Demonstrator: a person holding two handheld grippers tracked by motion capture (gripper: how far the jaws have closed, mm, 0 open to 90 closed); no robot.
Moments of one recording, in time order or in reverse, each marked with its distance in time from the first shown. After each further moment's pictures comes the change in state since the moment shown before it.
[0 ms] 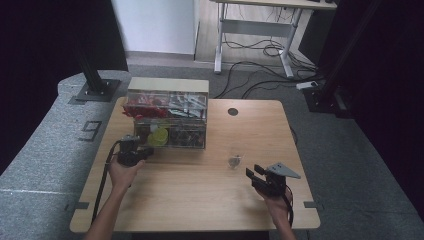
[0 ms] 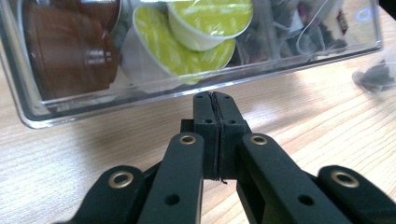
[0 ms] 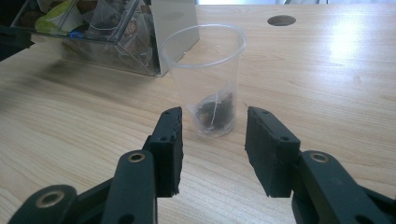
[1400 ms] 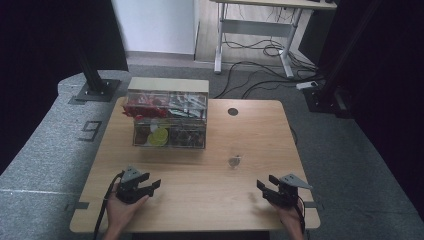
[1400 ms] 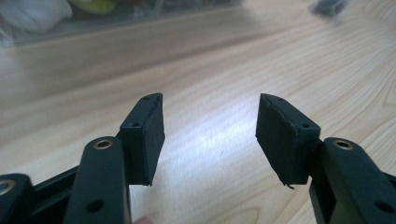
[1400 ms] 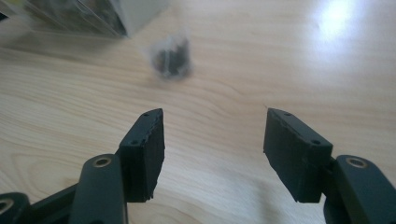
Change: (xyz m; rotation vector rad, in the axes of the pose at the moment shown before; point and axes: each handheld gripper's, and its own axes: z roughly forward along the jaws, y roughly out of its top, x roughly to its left) left arm -0.043 -0.095 -0.024 -0.034 -0.001 0.161; right arm -0.037 -0.043 -0.019 0.046 -0.033 0.029
